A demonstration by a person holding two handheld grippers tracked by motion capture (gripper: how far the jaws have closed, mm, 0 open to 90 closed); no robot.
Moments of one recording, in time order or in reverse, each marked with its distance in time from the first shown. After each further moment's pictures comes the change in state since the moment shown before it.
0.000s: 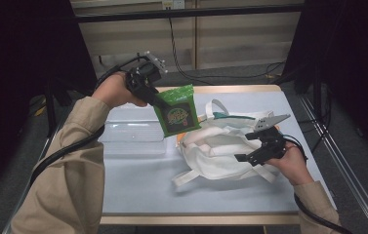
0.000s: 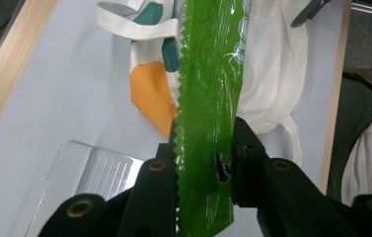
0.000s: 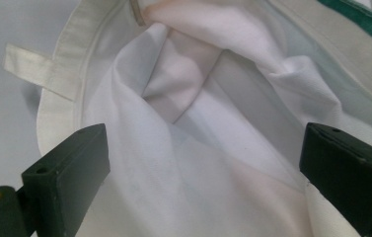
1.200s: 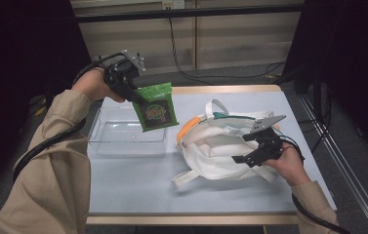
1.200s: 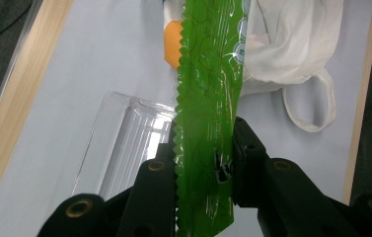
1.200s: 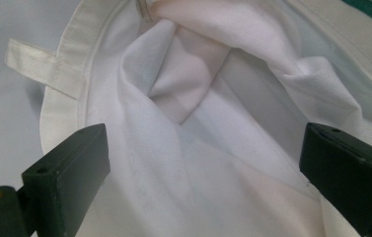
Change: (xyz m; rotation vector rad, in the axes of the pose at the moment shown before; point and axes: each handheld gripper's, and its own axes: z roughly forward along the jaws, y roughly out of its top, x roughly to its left) left arm 0.027 -0.036 -0.025 0.065 0.050 0.037; right arm 0.003 0.003 0.006 0.016 0.006 -0.011
